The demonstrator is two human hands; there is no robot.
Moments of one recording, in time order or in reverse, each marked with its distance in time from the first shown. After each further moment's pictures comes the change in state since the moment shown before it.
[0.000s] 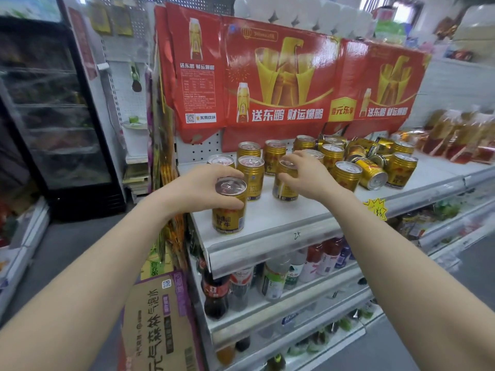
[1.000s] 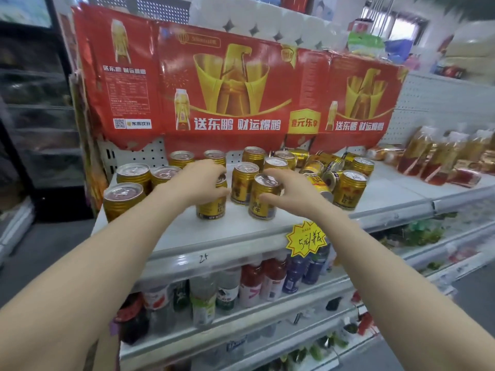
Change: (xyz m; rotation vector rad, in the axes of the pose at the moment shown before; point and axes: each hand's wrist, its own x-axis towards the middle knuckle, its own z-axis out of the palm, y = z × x) left_hand 0.153 0.095 0.086 0.509 0.093 -0.170; right_hand 0.003 0.154 -0.044 0.075 -0.064 -0.187
